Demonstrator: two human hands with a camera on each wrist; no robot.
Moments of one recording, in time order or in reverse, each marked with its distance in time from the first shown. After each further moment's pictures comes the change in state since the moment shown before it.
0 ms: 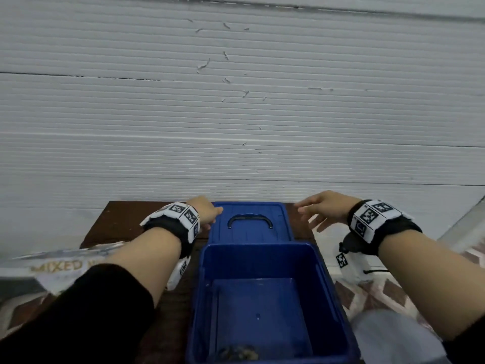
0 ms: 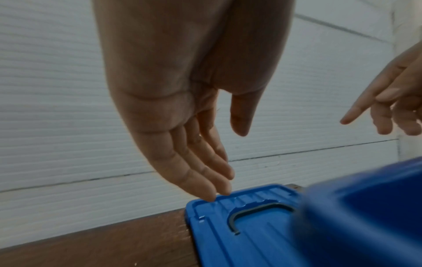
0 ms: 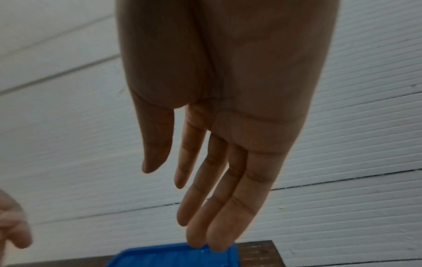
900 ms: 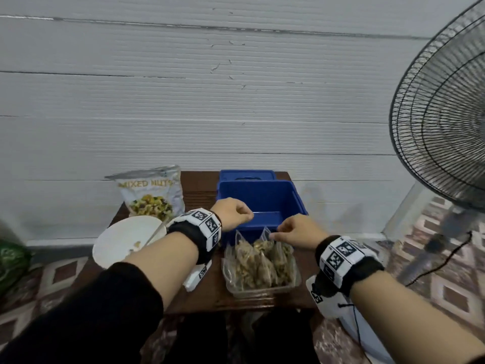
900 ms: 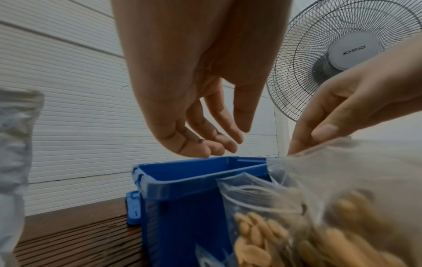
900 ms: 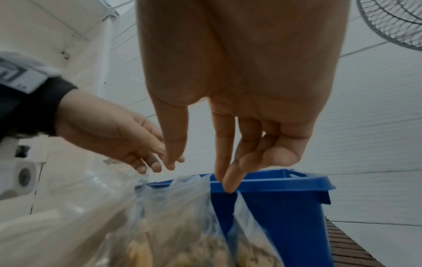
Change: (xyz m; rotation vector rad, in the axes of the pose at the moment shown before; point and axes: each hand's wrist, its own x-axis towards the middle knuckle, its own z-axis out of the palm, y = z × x) left_hand -0.248 -0.053 0.085 0.101 -0.025 0.464; right_hand -0.227 0.066 0.183 -0.411 0.218 -0.182
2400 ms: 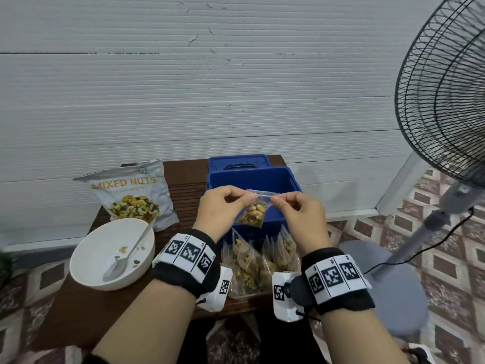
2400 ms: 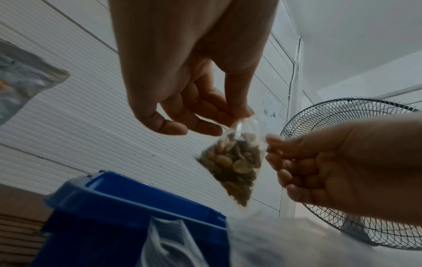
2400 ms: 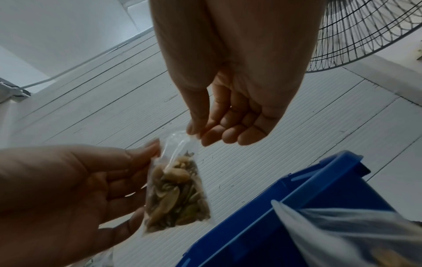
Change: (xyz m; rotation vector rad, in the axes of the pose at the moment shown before) left_hand -0.007 0.004 0.008 -0.544 0.381 0.121; right_hand 0.004 -0.027 0.019 0.726 0.637 -0.014
